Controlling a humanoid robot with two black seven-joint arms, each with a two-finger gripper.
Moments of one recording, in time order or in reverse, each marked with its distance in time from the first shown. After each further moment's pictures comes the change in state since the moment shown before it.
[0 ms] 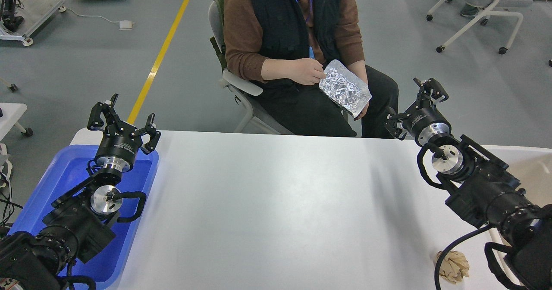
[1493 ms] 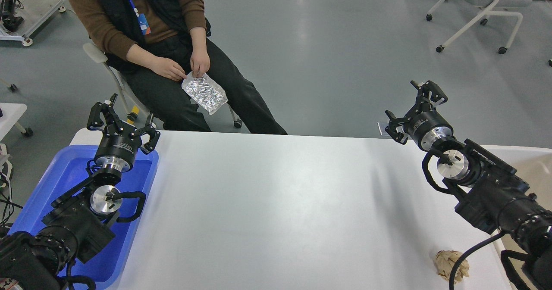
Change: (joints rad) left arm 0.000 0.002 0.001 0.000 0.000 0.000 -0.002; right arm -0.043 -0.095 -0.066 0.147 -0.015 0.003 0.000
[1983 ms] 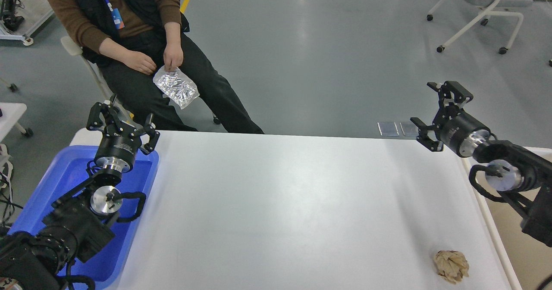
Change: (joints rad) left arm 0.000 0.000 0.001 0.000 0.000 0.000 0.000; right arm -0.087 -0.362 -0.116 0.377 -0.199 -0.002 0.000
